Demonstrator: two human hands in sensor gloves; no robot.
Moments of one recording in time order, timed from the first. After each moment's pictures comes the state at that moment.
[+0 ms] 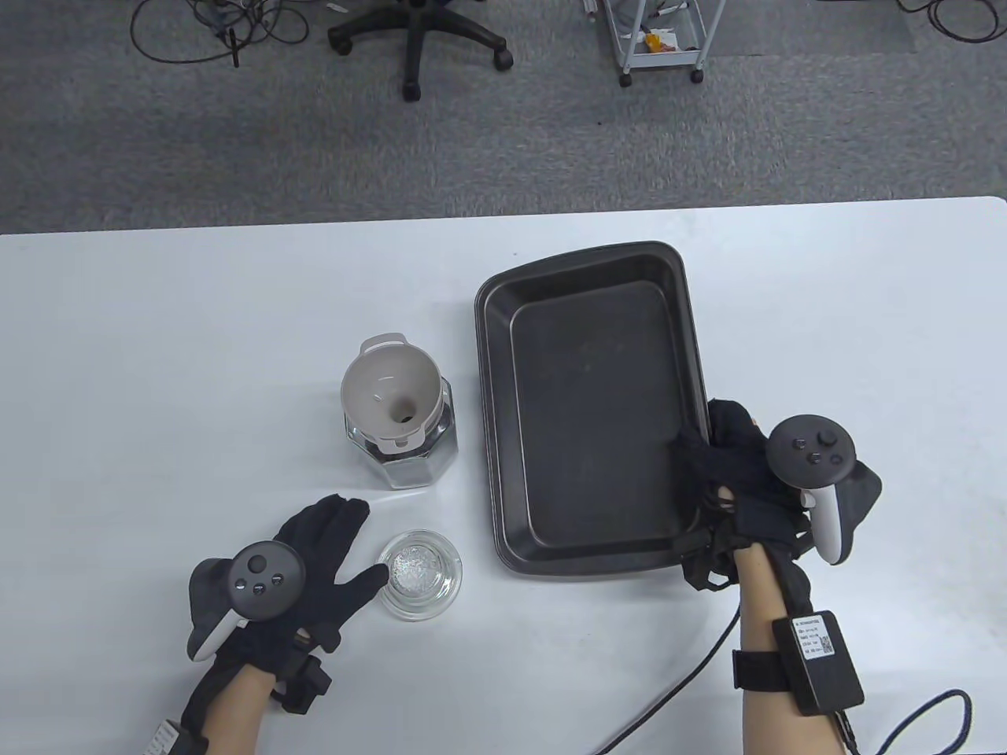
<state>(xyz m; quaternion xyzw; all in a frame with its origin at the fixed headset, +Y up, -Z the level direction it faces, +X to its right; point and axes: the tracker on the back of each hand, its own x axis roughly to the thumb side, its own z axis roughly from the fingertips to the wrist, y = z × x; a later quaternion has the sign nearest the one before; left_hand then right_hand) -0.252 -0.741 -0.081 -0.12 -0.06 0.26 0.96 0.248 -0.679 -0.177 -0.18 0.07 0.91 0.38</state>
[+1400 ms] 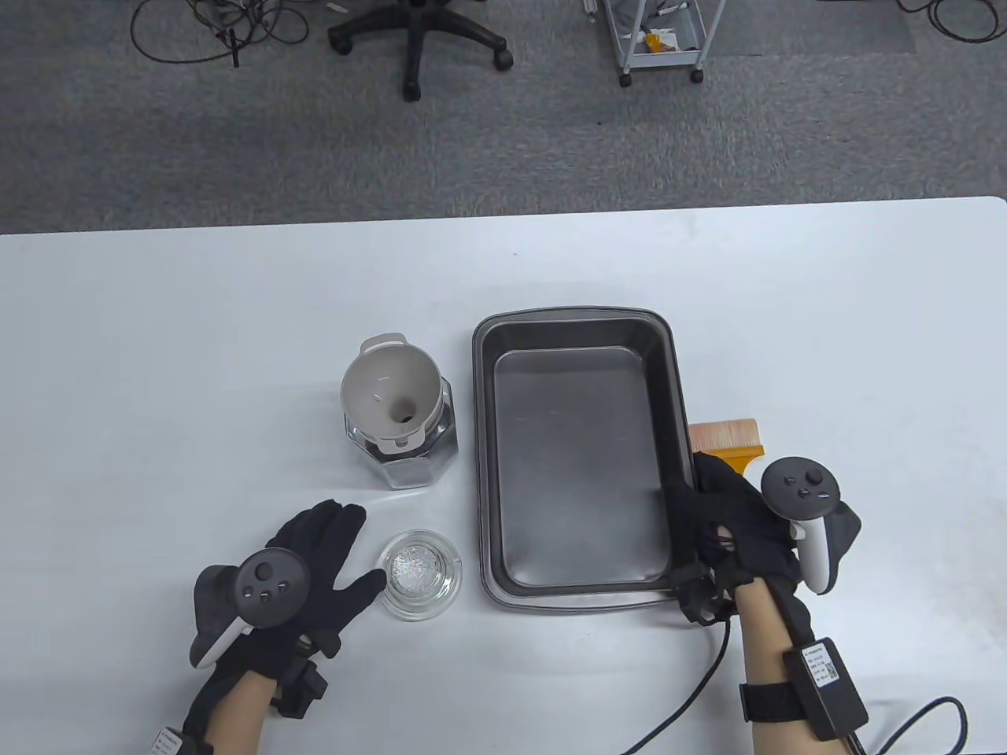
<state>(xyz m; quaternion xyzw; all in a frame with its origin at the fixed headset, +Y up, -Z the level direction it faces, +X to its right) -0.251 -0.742 -0.076 -0.12 -0.05 0.23 0.97 0.259 -0.743 -0.157 -0.22 0.13 0.88 0.41</state>
